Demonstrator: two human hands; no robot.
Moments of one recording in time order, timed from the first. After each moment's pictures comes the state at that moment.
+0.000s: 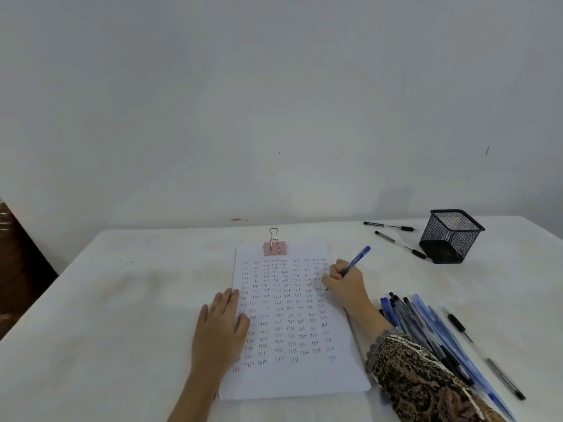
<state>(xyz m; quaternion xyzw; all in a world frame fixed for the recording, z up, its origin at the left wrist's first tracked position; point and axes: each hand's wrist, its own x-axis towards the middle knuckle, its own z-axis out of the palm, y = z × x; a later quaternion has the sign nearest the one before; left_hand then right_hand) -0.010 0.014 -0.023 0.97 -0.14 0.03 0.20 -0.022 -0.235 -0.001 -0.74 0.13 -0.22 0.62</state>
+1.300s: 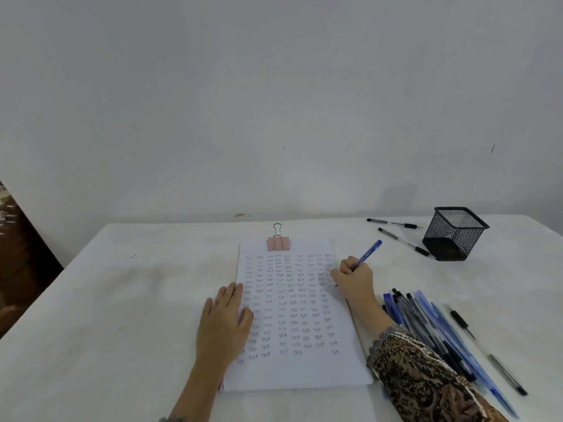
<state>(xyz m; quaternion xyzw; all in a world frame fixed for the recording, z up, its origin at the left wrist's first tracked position) -0.008 0.015 -0.028 0.96 -0.15 0.04 0.23 -0.024 -0.239 -0.002 -0.73 0.20 -0.26 0.61</state>
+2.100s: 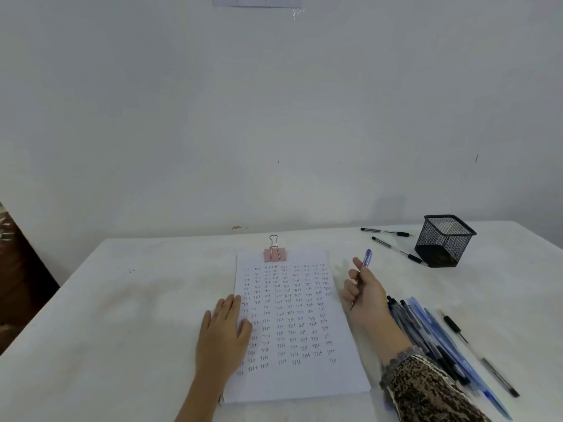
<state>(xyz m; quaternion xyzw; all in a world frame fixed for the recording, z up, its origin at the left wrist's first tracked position) -0.012 0.014 -0.022 0.96 -0.14 0.04 0.22 -0.047 -0.241 0.017 -0.33 0.23 -0.21 0.89</state>
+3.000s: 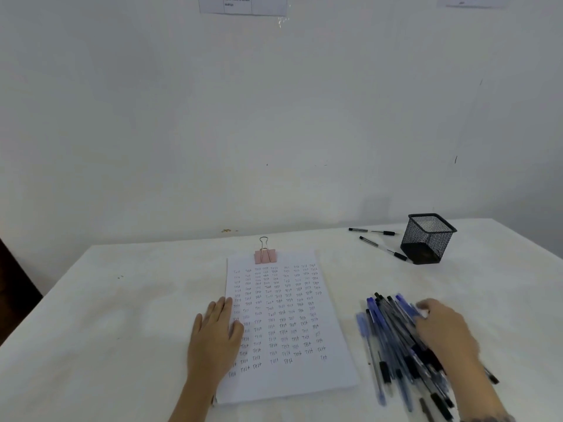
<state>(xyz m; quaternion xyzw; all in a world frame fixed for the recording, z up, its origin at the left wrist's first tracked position) -0.013 0.014 -0.018 0.96 -0.15 0.02 0.23 -0.163 -0.304 0.034 -0.86 0.46 -0.06 0.20</state>
